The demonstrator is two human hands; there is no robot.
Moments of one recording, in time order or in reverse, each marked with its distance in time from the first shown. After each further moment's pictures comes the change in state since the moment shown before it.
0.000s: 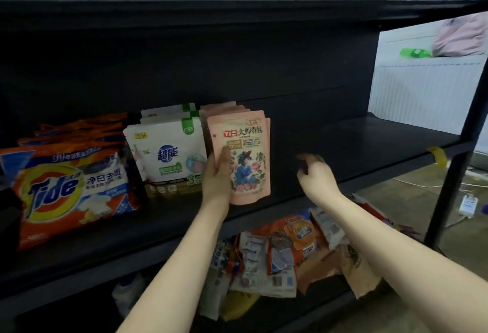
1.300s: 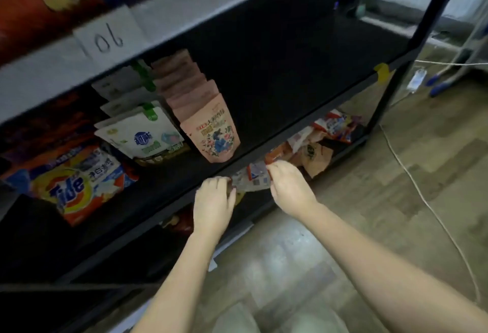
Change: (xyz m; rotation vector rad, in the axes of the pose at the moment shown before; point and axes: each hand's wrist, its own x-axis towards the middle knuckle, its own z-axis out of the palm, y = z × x) left_hand -0.093 0.050 -0.009 1.557 -0.558 0.151; right_hand -0.105 -0.017 -0.056 -0.322 -0.341 -0.055
